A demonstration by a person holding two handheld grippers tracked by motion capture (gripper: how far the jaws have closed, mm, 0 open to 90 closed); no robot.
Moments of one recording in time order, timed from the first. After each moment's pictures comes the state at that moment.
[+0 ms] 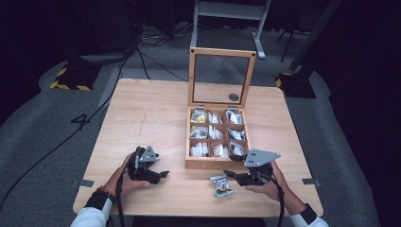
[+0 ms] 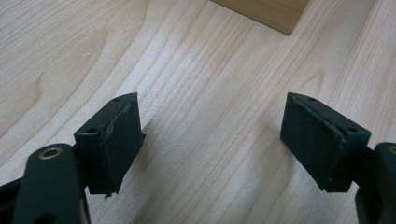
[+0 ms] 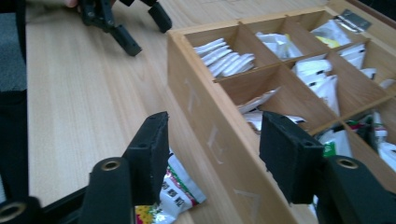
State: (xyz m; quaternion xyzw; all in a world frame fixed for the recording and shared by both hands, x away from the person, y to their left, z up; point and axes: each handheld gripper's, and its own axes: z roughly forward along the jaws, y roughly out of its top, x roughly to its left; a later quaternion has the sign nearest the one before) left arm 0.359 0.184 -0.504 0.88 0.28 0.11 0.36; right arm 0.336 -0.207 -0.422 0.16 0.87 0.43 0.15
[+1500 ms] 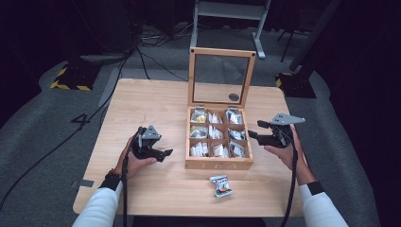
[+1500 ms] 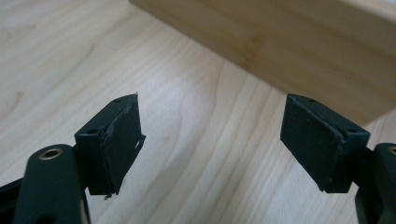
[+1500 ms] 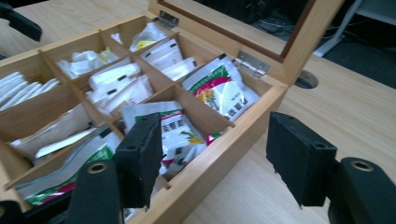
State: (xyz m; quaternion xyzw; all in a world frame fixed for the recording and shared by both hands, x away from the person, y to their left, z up) left arm 0.416 0.177 -0.475 0.85 0.32 0.13 0.40; right arm 0.440 -0.283 -0.409 0.32 0.81 0.44 0.21
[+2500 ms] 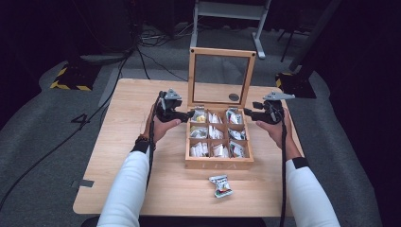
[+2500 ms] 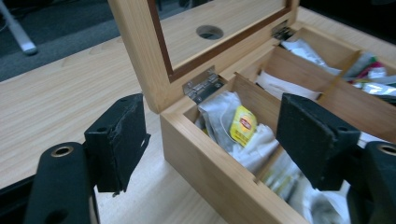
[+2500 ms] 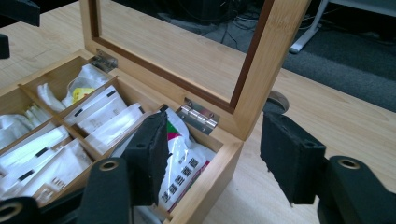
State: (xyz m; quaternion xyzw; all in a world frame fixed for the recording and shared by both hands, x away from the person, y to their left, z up) left arm 0.516 0.109 -0.420 0.81 0.36 0.16 0.45; right arm 0.516 -0.265 -0.397 0.38 0.79 0.43 0.21
